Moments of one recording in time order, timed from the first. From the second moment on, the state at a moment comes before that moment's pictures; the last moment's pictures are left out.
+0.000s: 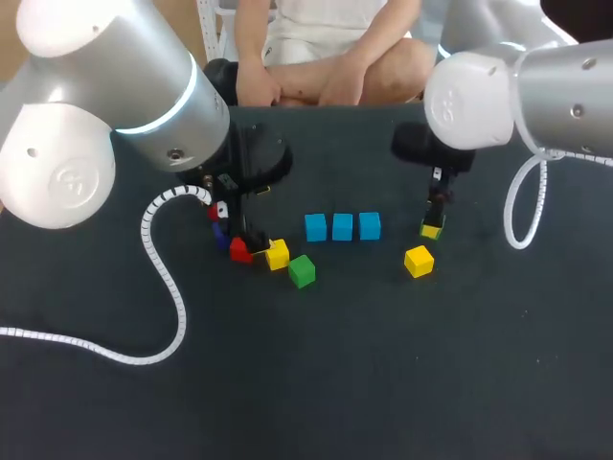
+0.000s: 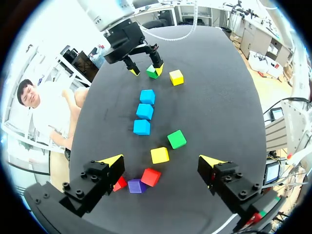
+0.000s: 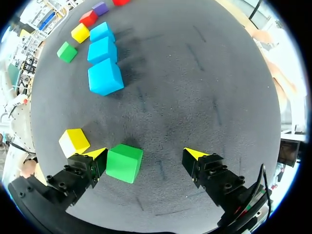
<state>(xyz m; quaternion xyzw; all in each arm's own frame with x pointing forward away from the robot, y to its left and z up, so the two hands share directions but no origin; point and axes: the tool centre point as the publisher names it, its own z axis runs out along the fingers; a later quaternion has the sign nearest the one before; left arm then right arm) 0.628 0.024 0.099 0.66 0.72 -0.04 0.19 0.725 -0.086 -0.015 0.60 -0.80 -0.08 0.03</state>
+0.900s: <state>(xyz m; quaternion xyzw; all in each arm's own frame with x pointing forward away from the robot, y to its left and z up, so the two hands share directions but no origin) 0.628 0.024 0.099 0.66 0.72 -0.04 0.19 0.719 -0.090 -0.017 0.60 -0.79 -0.09 0.02</state>
